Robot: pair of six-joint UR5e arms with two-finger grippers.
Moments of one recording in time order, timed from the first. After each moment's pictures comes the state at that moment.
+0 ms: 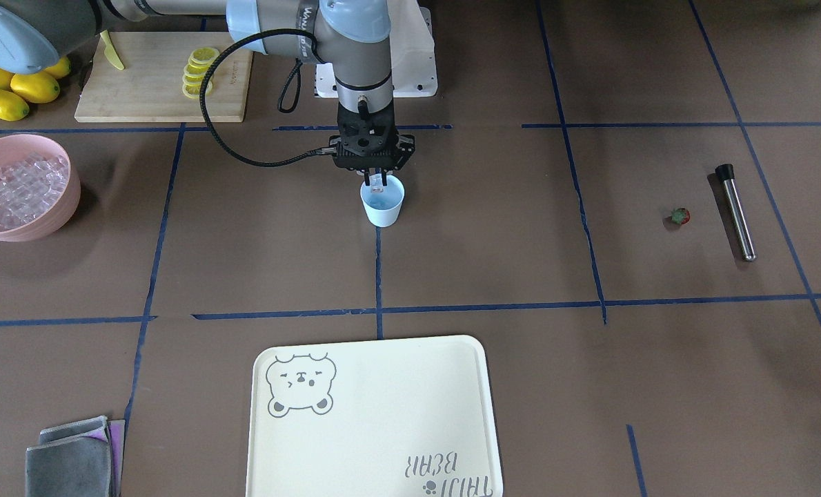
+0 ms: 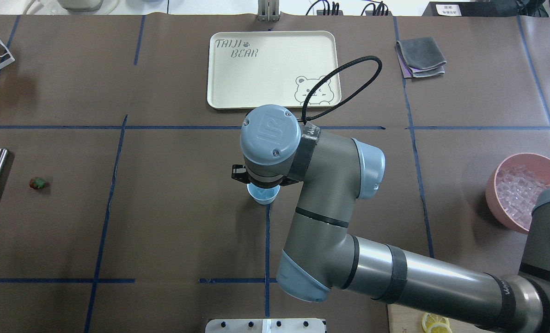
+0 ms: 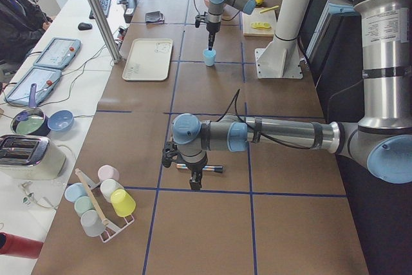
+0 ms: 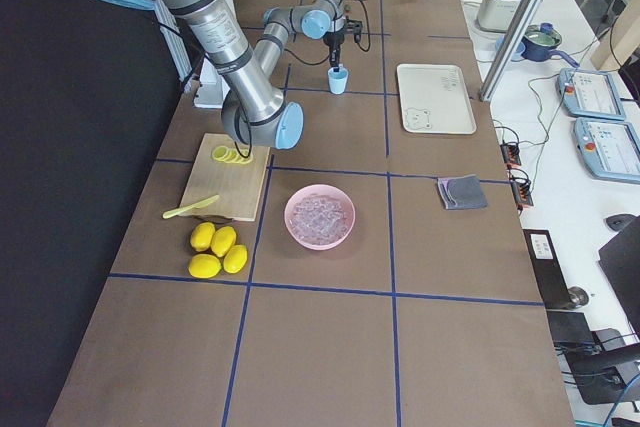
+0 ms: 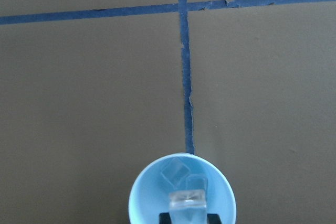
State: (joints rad) left arm -1.48 -1.43 -1.77 -1.49 -2.36 0.05; right arm 0.44 -0.73 1.64 -1.69 1.77 1.34
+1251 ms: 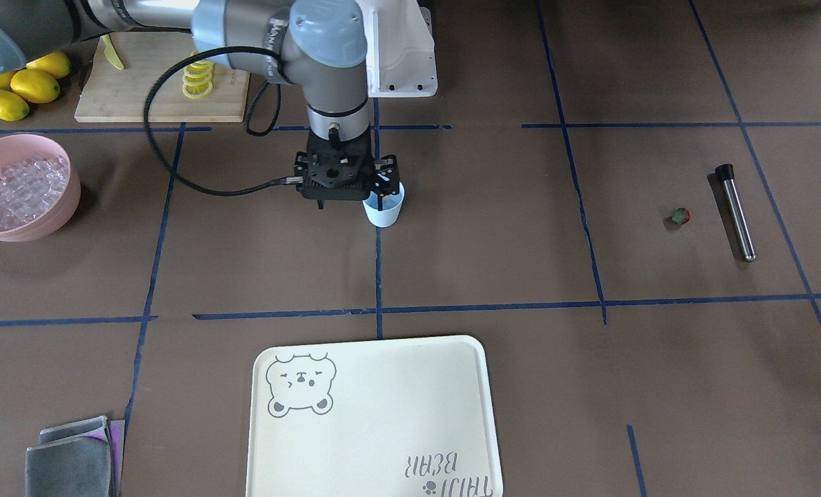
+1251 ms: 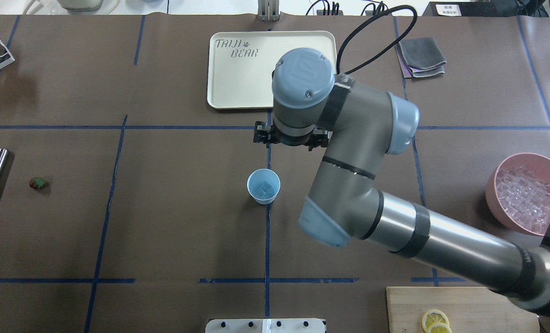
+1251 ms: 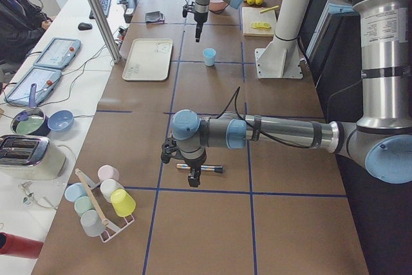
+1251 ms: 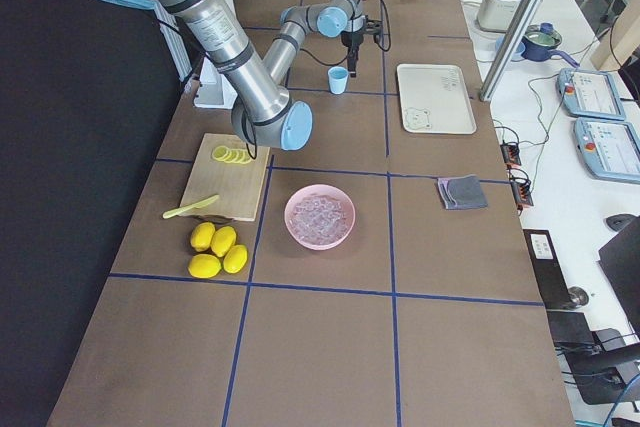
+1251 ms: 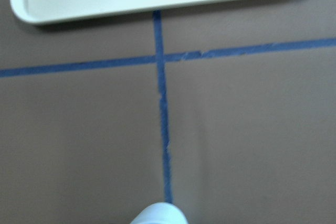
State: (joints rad) left arm -1.47 -1.44 -1.78 -1.50 -2.36 0.05; right arm 0.62 -0.79 1.69 -1.73 1.88 1.18
